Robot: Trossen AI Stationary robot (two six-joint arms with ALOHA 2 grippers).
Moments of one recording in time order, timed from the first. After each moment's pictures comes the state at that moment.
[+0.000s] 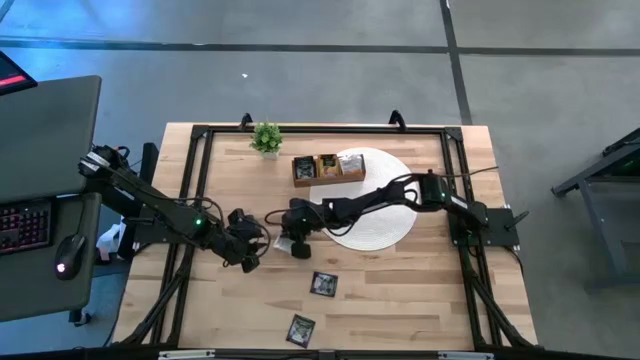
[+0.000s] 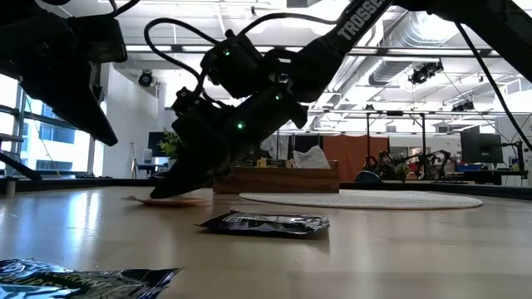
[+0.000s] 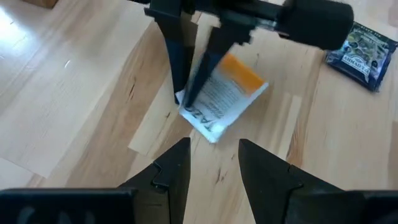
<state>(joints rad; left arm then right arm) -0.52 1.15 0.57 -0.40 -0.48 -0.82 0.01 2.34 1.51 0.17 -0.12 0.03</state>
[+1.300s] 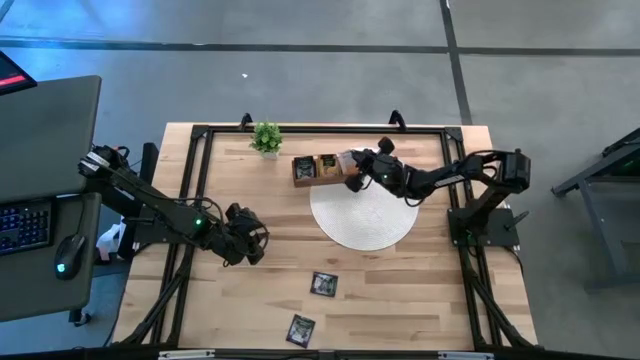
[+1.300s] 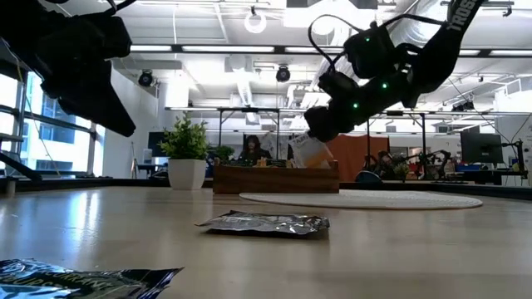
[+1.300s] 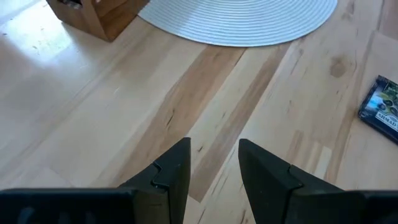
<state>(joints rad) -0.52 1.15 0.57 -0.40 -0.66 -0.91 -0.30 1.65 0.61 0.73 0.55 -0.14</state>
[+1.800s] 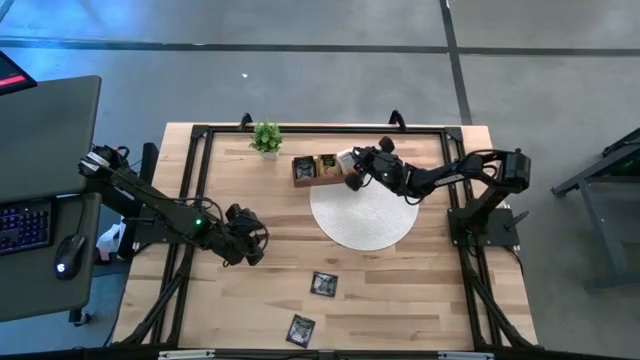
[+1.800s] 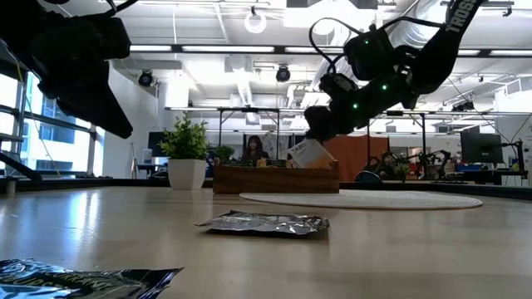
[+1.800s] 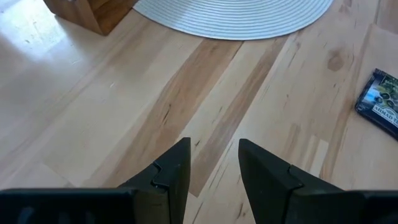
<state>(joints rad) -0.52 1.15 0.57 -0.40 -0.64 -0.91 -0.32 1.65 0.61 0.72 0.51 -0.07</state>
